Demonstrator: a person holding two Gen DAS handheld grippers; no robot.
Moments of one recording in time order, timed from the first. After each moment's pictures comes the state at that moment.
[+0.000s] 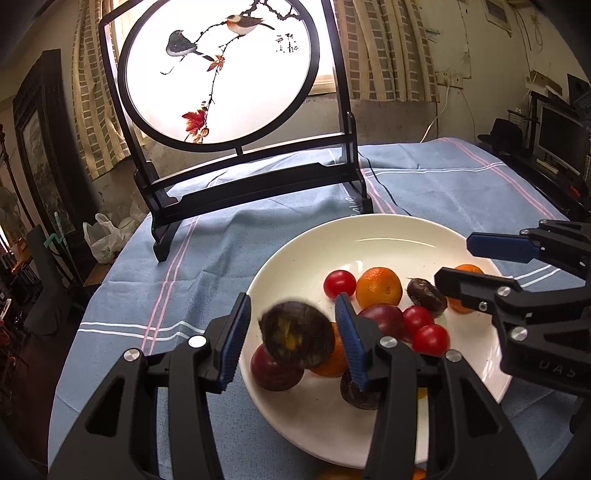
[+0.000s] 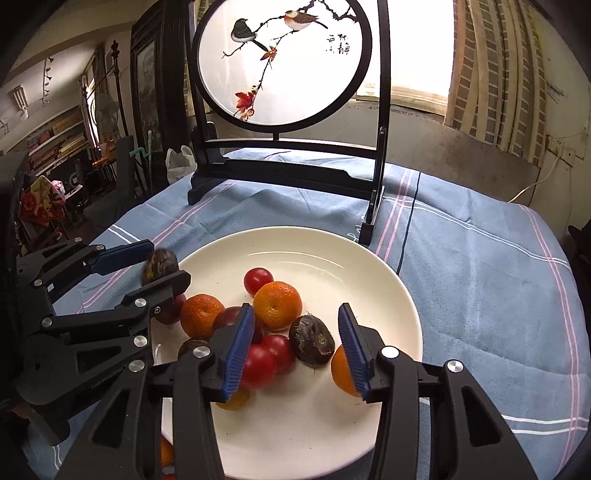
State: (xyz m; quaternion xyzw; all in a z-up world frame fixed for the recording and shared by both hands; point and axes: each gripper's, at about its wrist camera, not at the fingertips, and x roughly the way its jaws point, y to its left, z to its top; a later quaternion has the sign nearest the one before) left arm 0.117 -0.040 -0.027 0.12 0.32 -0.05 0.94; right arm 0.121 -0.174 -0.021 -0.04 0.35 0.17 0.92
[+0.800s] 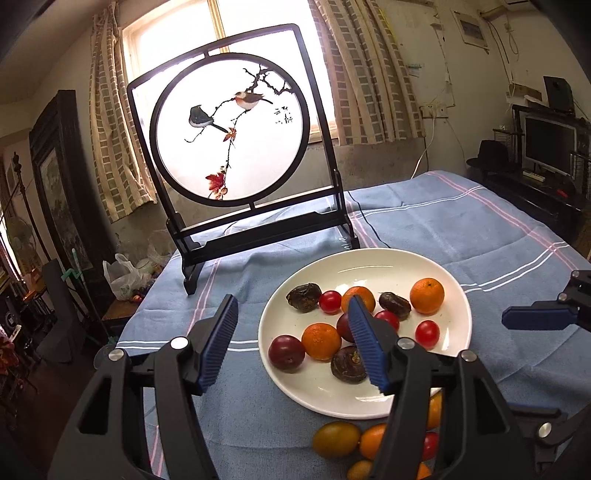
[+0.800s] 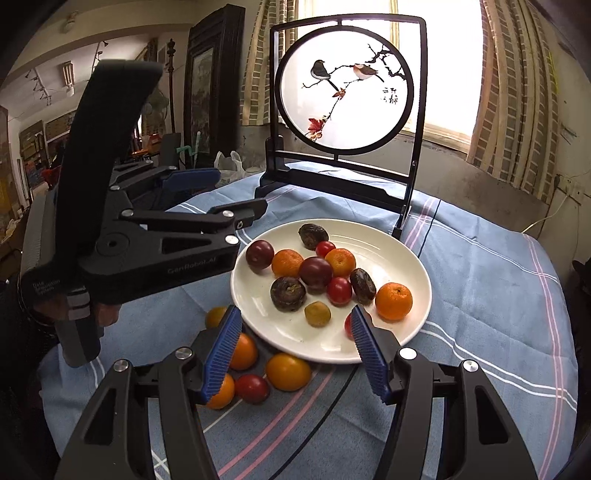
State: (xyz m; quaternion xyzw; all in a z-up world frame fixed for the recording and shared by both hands) left arm 0.029 -0.044 0.018 0.14 0.23 -0.05 0.96; right arm -0.015 -0.171 -0.001 -0.09 0.30 0.23 0.92
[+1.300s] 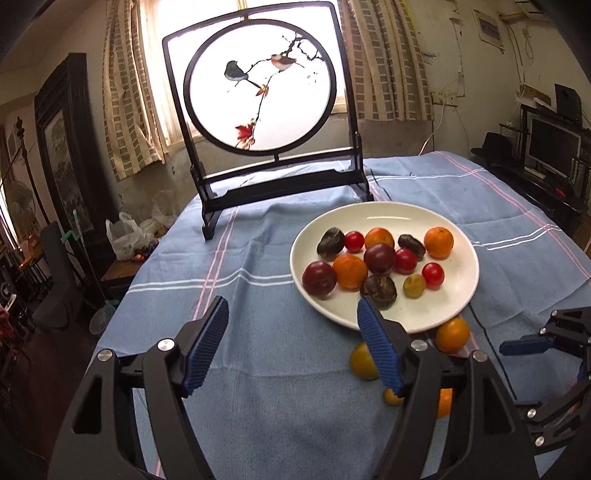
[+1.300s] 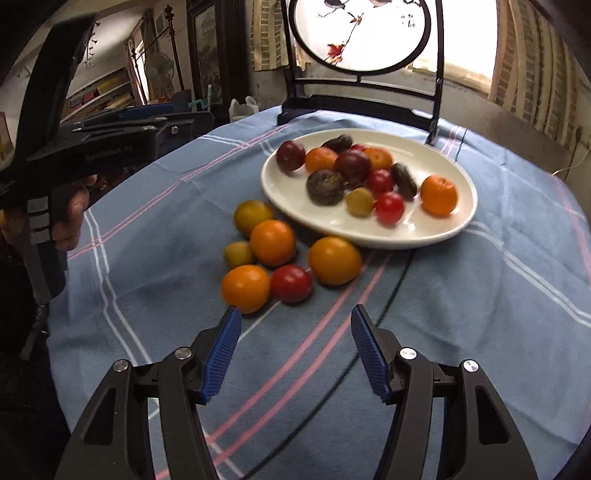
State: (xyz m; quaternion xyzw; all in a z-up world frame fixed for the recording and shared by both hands) left arm -0.006 0.024 -0.005 0.11 0.30 -0.05 0.95; right arm -0.040 -0.164 -0.069 -0.07 0.41 0.27 0.87
